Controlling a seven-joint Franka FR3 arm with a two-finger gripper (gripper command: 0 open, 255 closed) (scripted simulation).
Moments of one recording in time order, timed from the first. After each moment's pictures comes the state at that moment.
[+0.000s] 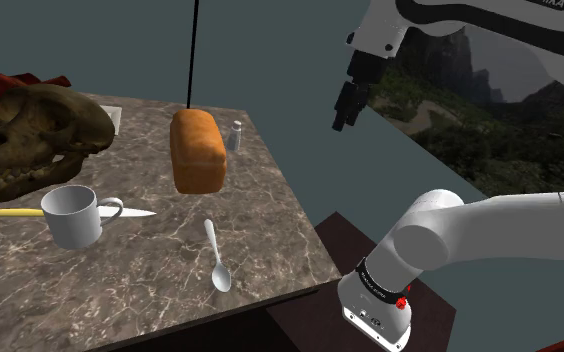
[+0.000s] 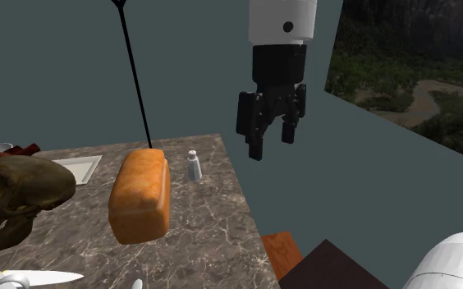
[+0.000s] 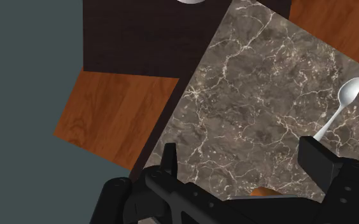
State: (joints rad) arm 0.00 -0.78 0.01 -2.36 0.07 1.47 -0.14
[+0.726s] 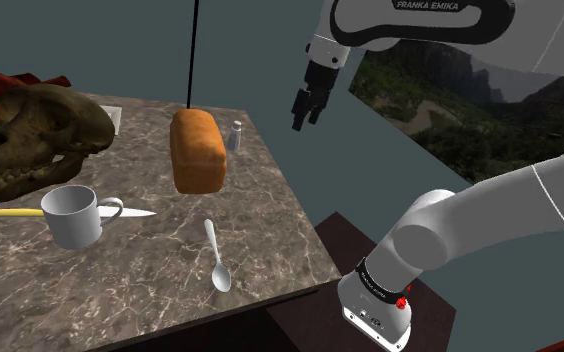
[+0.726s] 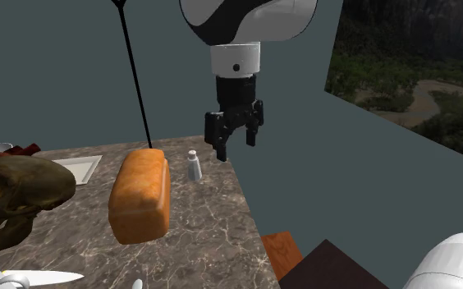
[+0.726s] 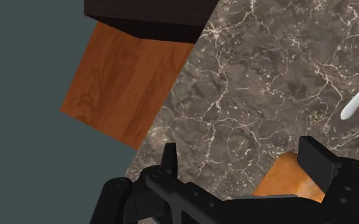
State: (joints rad) arm -0.01 -0.49 0.03 -2.32 0.04 1.75 -0.15
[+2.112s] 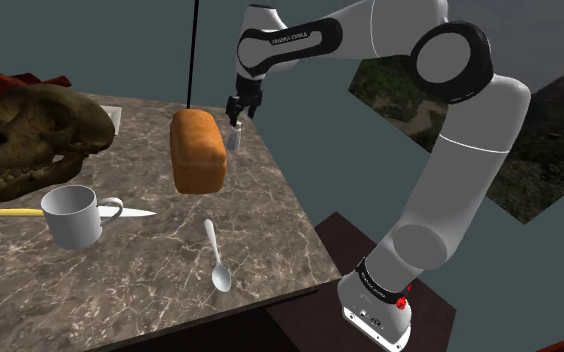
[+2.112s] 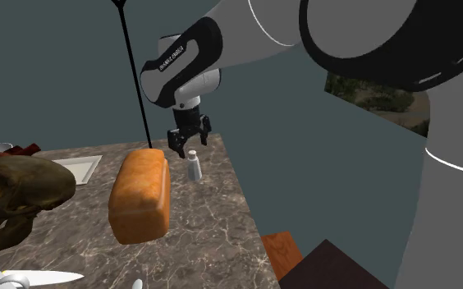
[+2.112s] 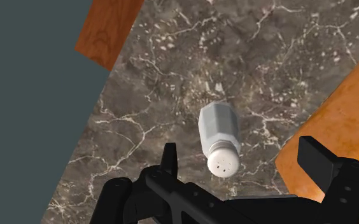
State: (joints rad) arm -0.01 0.25 0.06 -1.82 -0.11 2.10 -0.10
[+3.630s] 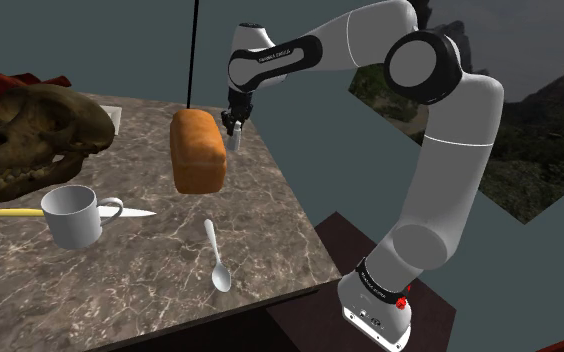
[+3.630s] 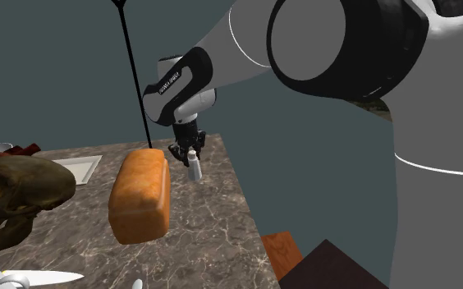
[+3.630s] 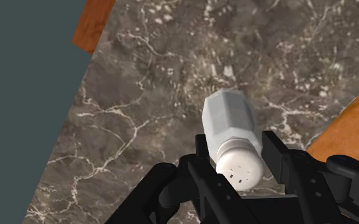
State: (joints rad) arm -0.01 0.38 0.05 -1.78 -0.14 2.18 -0.09
